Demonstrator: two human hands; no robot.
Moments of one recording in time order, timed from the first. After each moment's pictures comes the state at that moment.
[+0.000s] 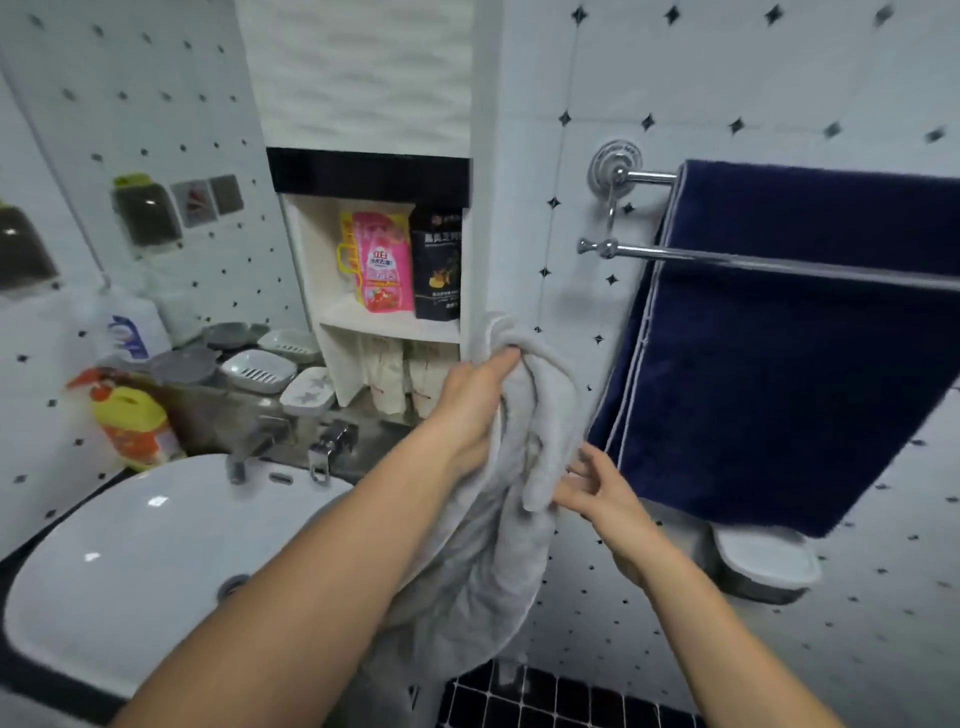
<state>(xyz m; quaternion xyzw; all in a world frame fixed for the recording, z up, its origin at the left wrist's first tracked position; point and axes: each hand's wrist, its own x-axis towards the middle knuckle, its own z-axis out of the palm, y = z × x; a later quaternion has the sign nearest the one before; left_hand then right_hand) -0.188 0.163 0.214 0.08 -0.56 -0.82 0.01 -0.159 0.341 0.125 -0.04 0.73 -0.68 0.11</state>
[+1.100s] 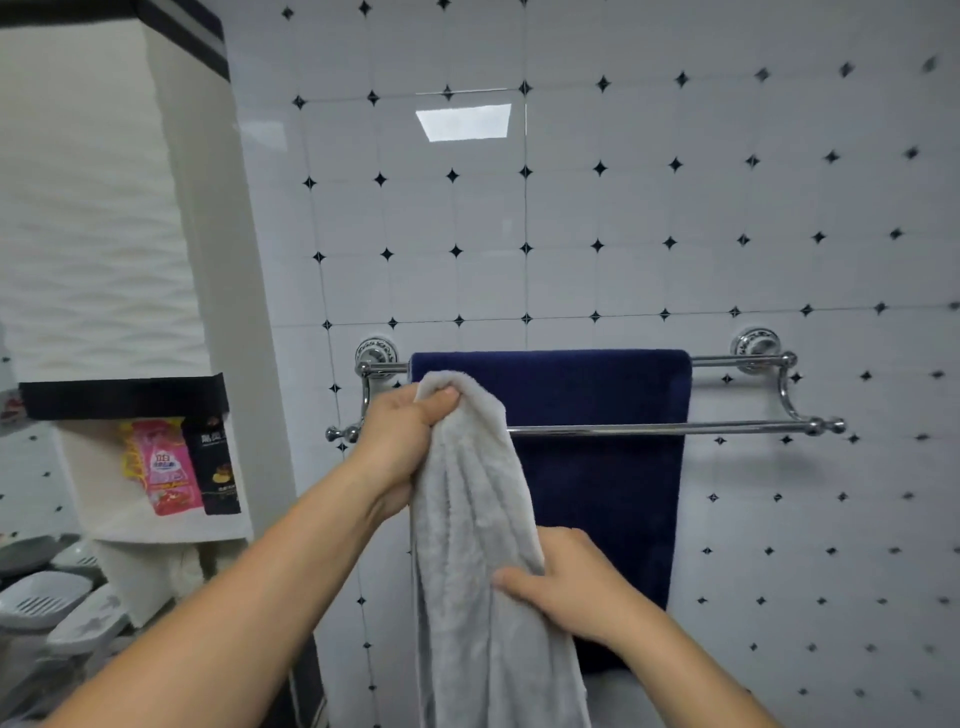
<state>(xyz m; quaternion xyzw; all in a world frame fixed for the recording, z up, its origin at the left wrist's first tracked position) -0.191 0.371 0.373 -0.10 -0.64 -0.76 0.07 -0.165 0.555 0.259 -0.17 0.88 -0.43 -0.04</state>
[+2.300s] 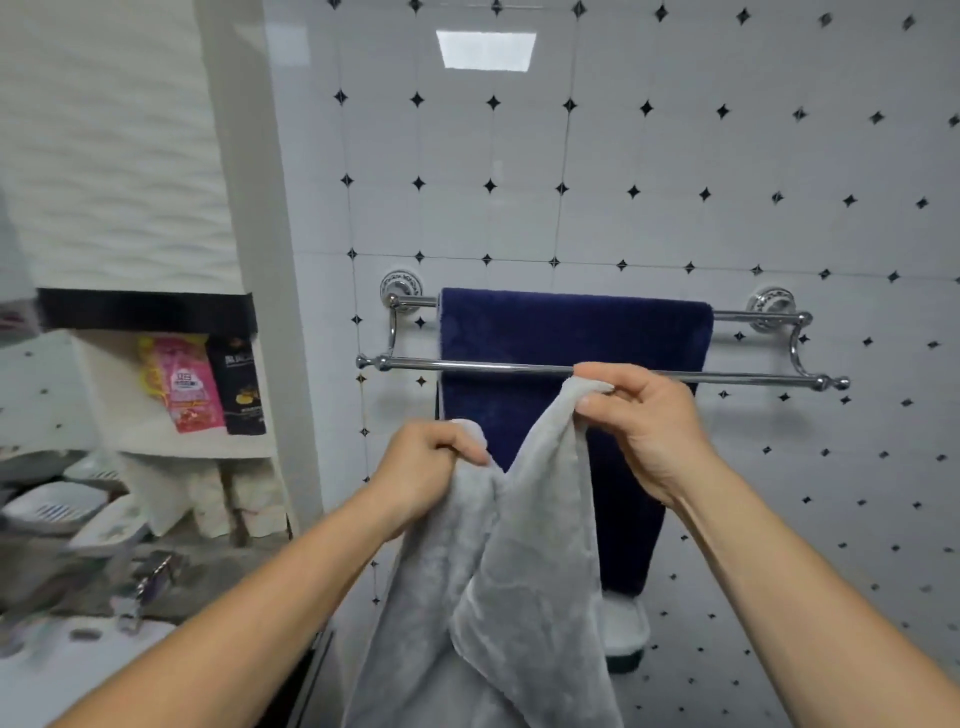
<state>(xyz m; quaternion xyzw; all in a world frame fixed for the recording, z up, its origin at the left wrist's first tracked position) -0.184 0.333 0.277 -0.15 -0.79 -0.59 0.08 -0.163 0.568 0.314 -0.16 0.66 -0.71 -0.19</state>
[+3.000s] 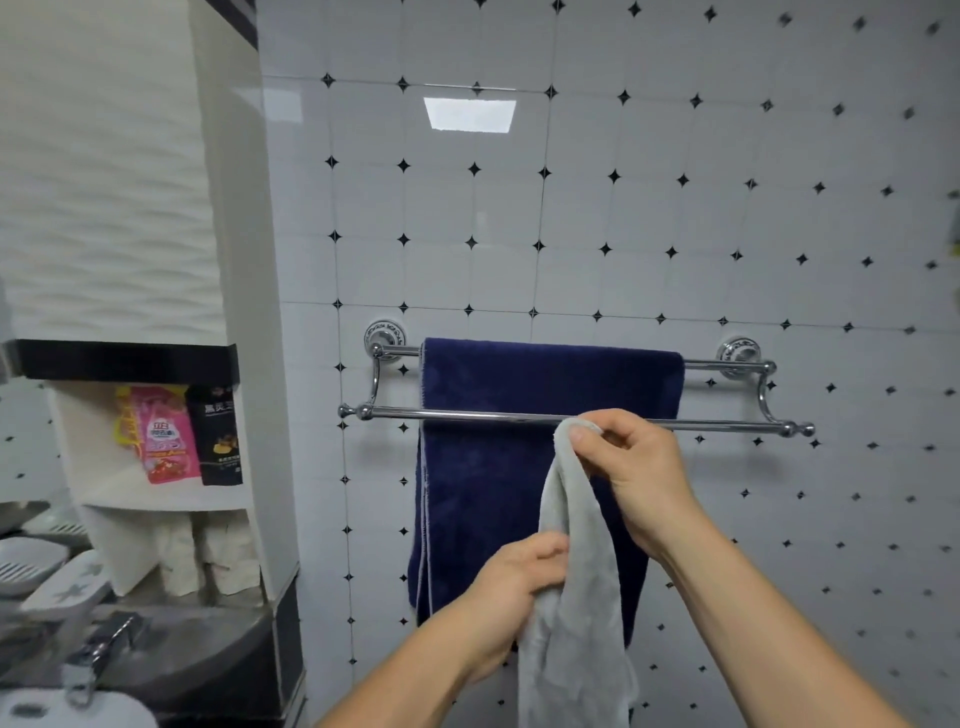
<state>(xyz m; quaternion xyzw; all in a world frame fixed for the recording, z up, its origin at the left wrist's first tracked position) -0.137 0.411 0.249 -0.22 -0.64 -0.71 -0.20 -0.150 0.565 0.325 -0.13 0.68 -0.67 -0.26</state>
